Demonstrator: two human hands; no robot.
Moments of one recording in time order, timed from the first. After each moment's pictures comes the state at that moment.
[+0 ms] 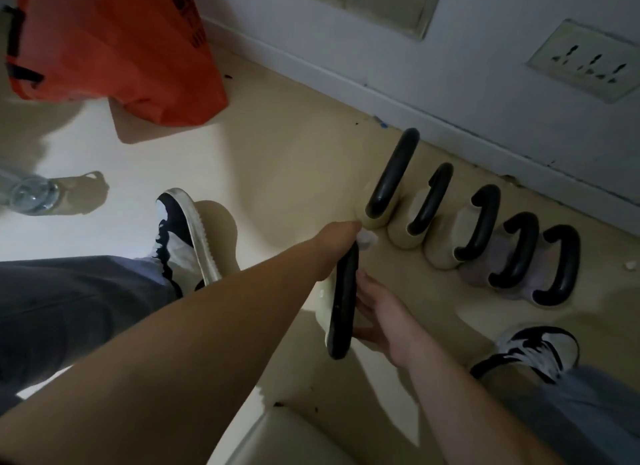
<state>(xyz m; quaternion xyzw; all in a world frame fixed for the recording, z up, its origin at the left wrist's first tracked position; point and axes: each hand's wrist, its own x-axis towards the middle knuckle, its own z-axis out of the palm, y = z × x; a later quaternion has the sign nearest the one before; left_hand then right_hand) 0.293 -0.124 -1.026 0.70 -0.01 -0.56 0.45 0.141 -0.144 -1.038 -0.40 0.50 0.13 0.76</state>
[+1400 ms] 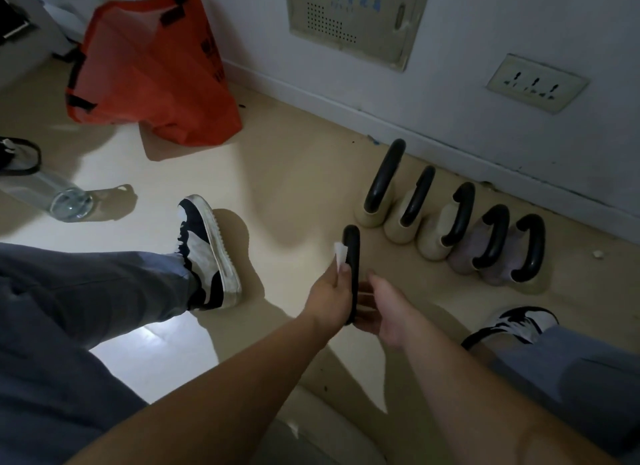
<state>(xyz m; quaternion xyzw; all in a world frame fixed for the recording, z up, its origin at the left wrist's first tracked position) 0.189 -0.012 -1.006 0.78 -0.14 -0.42 0.44 0.119 -0.109 -1.024 -0.36 0.59 0.09 0.72</state>
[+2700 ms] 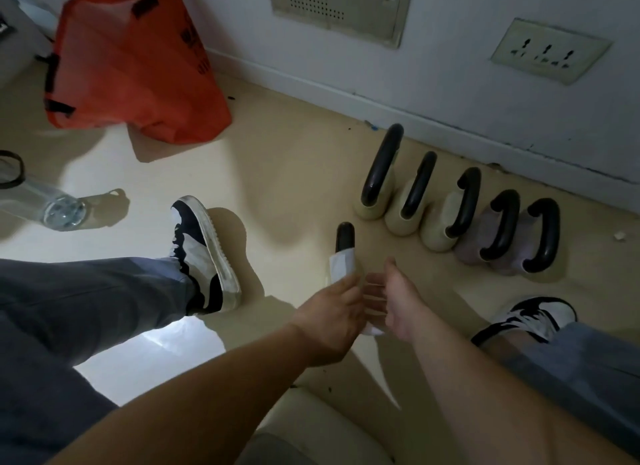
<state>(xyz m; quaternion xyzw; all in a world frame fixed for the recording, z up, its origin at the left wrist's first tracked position) 0.202 -0.003 -1.017 0.62 -0.77 -0.06 -0.12 0.118 -0.136 -1.036 -0.33 0.59 0.07 0.73</state>
